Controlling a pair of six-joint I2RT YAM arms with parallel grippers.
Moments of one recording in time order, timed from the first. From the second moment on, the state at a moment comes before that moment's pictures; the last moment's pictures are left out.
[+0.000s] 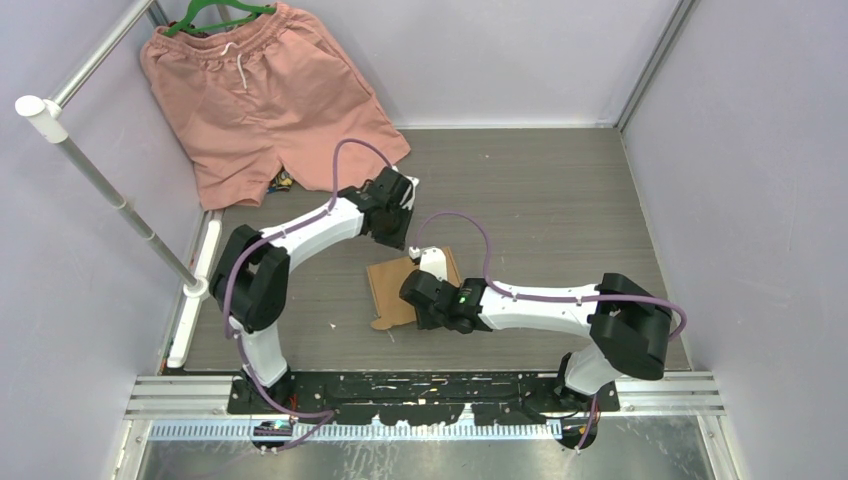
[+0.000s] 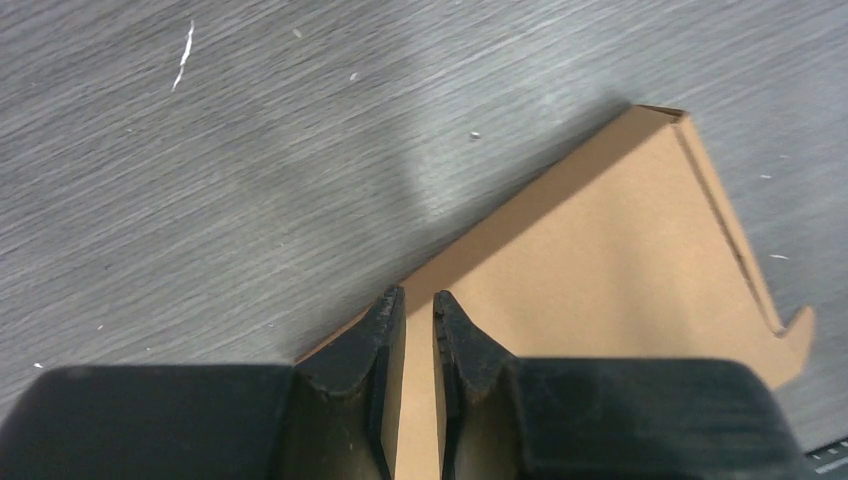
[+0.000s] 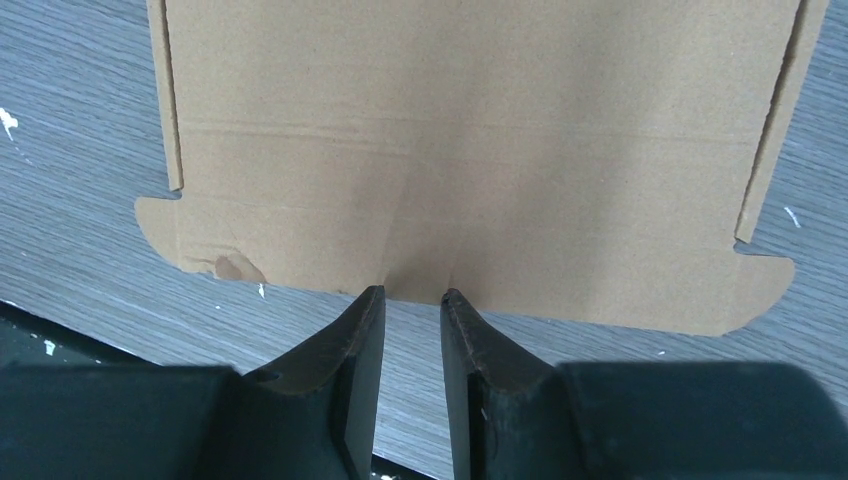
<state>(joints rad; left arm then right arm) -0.63 1.81 1.36 -0.58 0.02 -0.28 1.16 1.51 0.89 -0.40 0.34 0.79</state>
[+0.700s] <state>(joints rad) -0.59 2.02 1.47 -0.63 -0.02 -0.26 1.15 1.54 0.89 -0.36 0.34 0.79</state>
